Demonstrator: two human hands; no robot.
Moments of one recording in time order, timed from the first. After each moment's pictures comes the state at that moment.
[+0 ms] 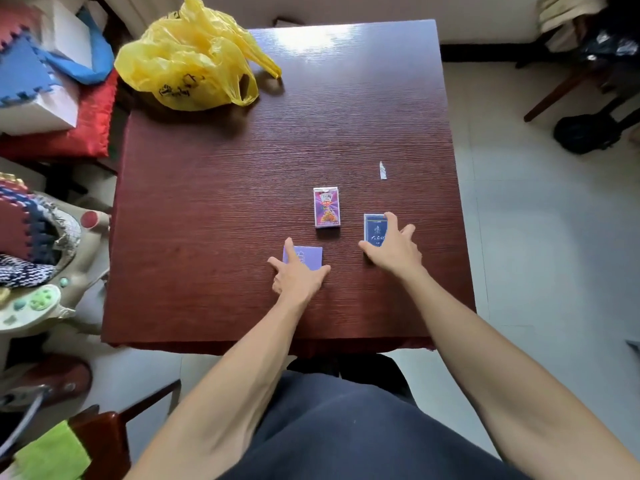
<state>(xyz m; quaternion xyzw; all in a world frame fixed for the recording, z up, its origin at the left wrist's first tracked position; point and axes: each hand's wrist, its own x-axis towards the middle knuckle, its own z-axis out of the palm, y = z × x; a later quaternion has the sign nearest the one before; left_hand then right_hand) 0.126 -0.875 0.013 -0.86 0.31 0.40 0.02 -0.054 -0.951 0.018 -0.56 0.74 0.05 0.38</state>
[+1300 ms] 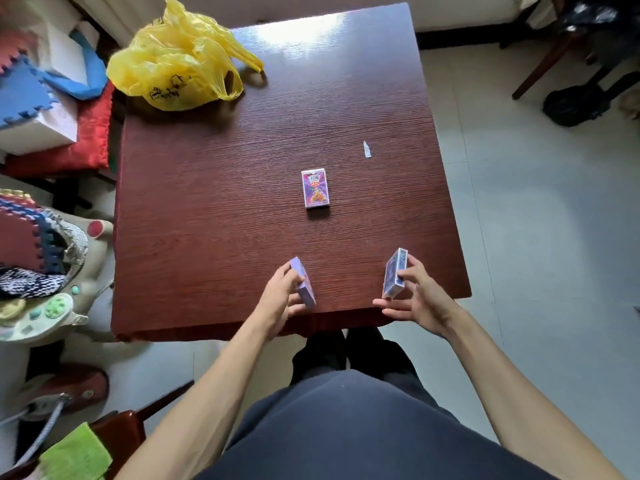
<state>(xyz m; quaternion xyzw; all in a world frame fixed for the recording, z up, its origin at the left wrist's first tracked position) 0.143 -0.781 0.040 -0.66 0.10 0.68 -0.31 -0.148 -0.815 0.030 -0.12 0.55 -0.21 0.80</state>
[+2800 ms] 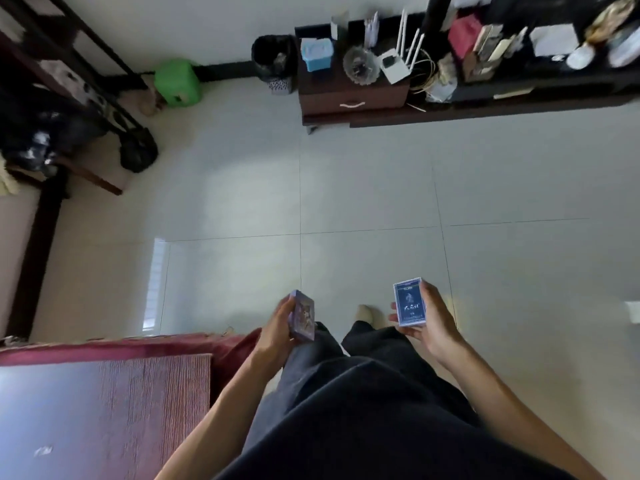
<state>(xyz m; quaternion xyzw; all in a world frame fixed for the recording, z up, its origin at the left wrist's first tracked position) -0.318 -0.676 0.053 -0.45 0.50 0.71 0.22 -0.366 -0.396 0.018 0.35 0.60 -0.66 0.29</state>
